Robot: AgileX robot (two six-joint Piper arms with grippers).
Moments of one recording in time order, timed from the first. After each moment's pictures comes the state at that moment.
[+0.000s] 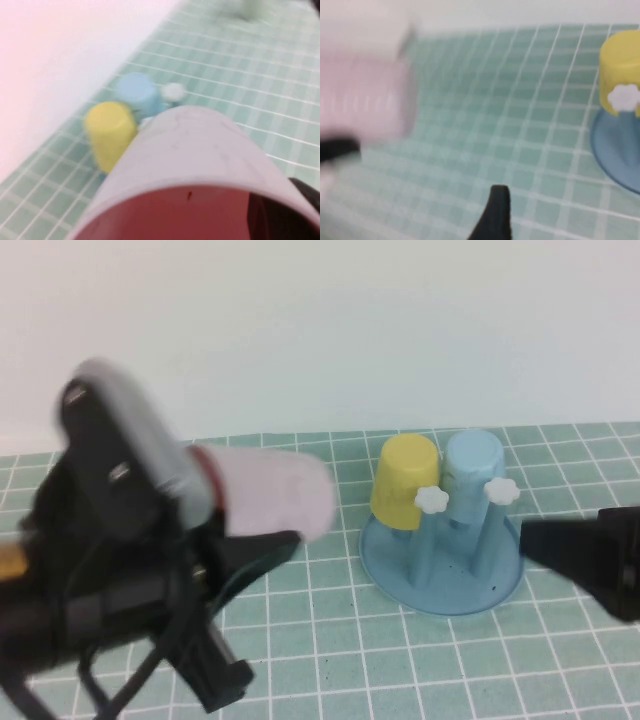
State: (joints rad) right arm 0.62 0.90 -0.81 0.27 0.53 0.18; left arm -0.61 0.97 -0.83 -0.78 0.49 0.89
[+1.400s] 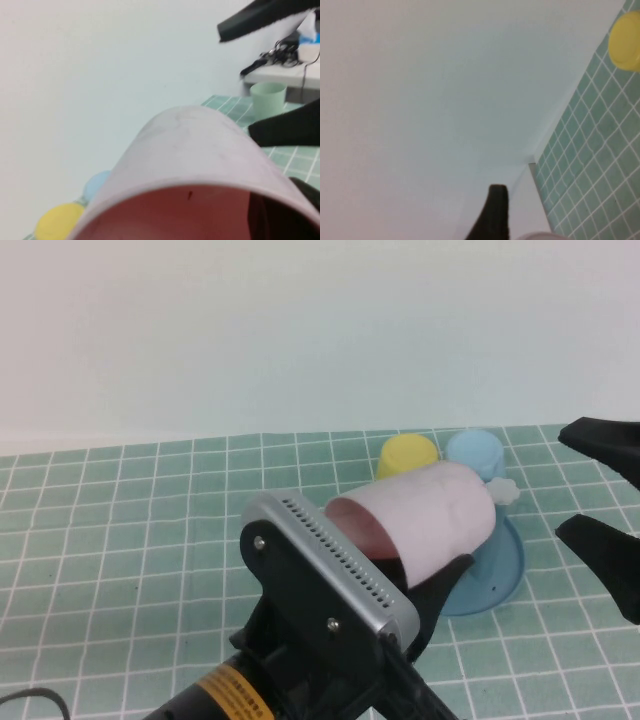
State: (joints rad) right arm 0.62 0.90 -0.57 0.68 -0.04 0.85; left arm -1.20 1.24 -0.64 -0.65 -0.54 0.59
